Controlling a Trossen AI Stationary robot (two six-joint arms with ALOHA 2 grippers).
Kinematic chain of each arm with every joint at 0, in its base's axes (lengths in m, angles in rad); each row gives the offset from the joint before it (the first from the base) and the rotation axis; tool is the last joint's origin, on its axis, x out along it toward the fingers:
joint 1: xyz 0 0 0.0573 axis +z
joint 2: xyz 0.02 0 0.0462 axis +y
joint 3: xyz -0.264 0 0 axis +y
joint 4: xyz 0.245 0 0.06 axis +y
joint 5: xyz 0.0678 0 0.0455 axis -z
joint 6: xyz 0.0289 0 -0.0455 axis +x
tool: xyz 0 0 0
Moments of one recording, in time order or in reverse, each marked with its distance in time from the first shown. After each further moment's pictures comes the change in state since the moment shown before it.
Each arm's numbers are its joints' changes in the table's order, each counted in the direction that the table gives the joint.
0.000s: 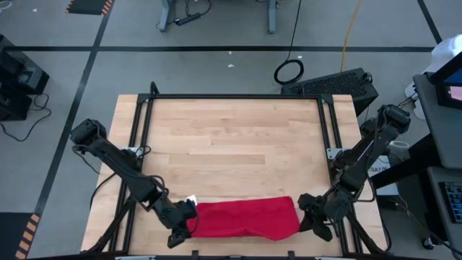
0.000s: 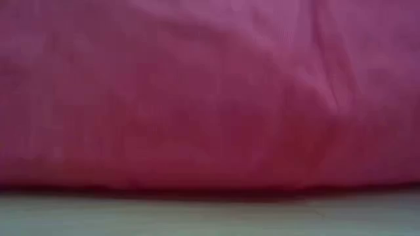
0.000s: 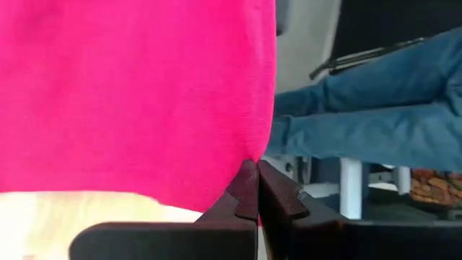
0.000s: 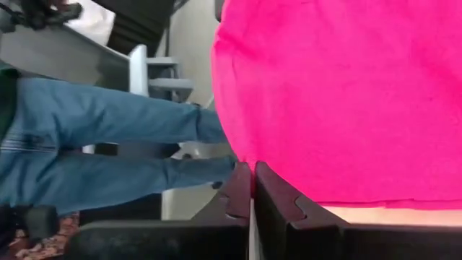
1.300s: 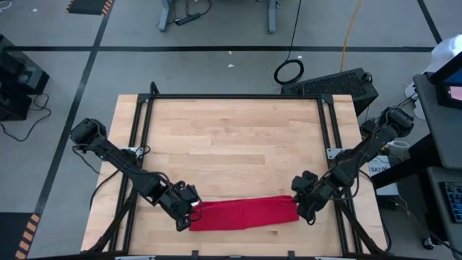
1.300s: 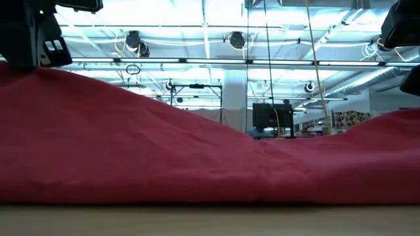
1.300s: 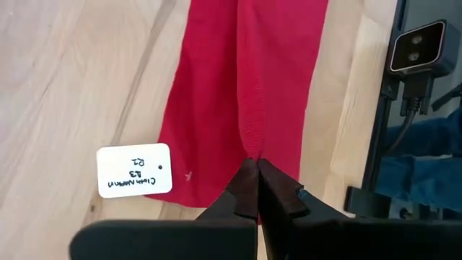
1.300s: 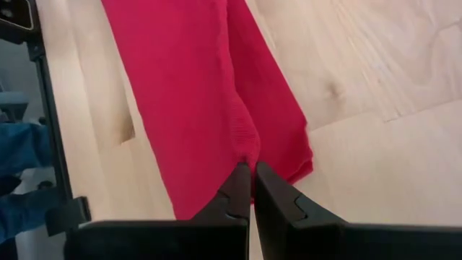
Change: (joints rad) left arm 0.068 -0.010 0.034 0.229 -0.251 0.132; right arm -0.174 0.031 0.000 0.409 0.103 -0.069
